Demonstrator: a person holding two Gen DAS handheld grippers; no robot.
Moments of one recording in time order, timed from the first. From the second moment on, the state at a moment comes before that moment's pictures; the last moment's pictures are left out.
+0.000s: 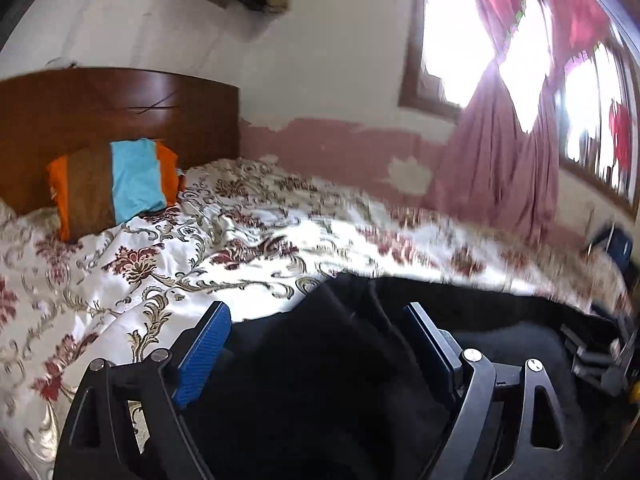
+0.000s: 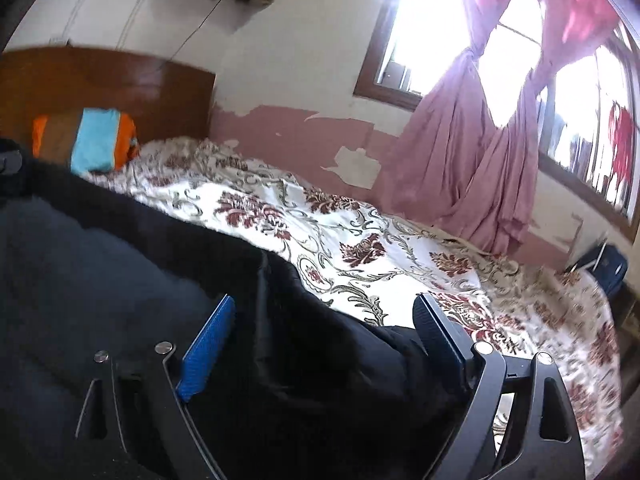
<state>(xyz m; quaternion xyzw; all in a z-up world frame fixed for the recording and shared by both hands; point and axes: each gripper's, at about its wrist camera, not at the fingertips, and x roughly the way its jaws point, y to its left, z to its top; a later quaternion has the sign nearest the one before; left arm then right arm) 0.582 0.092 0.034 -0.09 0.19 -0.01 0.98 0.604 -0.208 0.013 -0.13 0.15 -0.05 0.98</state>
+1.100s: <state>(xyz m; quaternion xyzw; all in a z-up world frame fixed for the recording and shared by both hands) 0.557 0.005 0.009 0.07 0.23 -0.10 0.96 0.596 -0.242 -0.039 -0.05 0.31 0.11 0.94</state>
